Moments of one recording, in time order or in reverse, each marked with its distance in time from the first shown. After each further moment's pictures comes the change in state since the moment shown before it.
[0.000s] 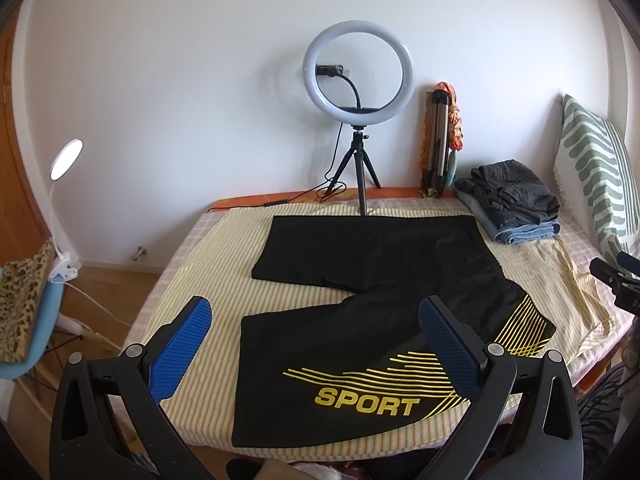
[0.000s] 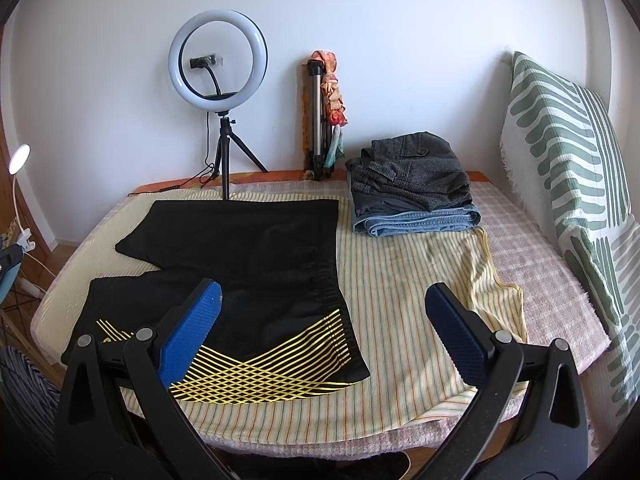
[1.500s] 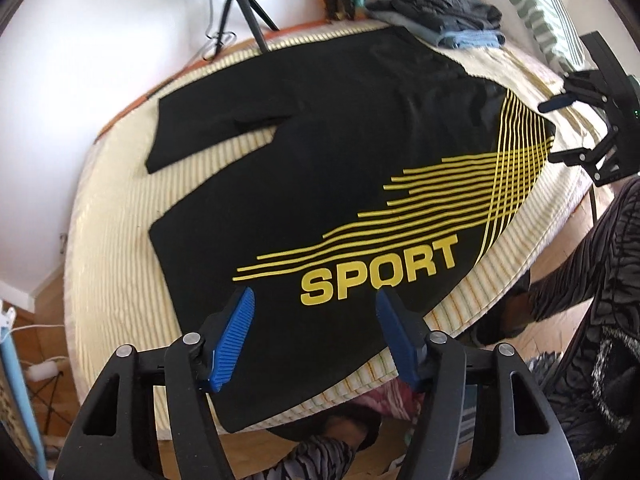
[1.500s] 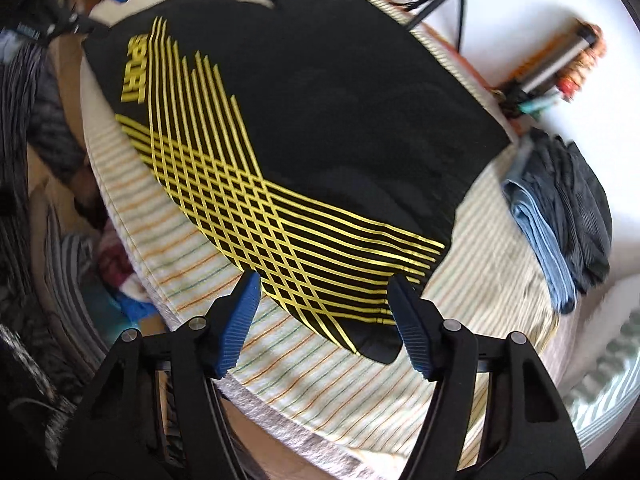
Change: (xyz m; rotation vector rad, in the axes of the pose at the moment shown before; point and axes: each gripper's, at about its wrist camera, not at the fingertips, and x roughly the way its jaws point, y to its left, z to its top) left arm 0.116 -0.003 -0.083 0.393 0.475 -0.281; right arm 0.119 0.048 -0.079 -0.923 0.508 0.301
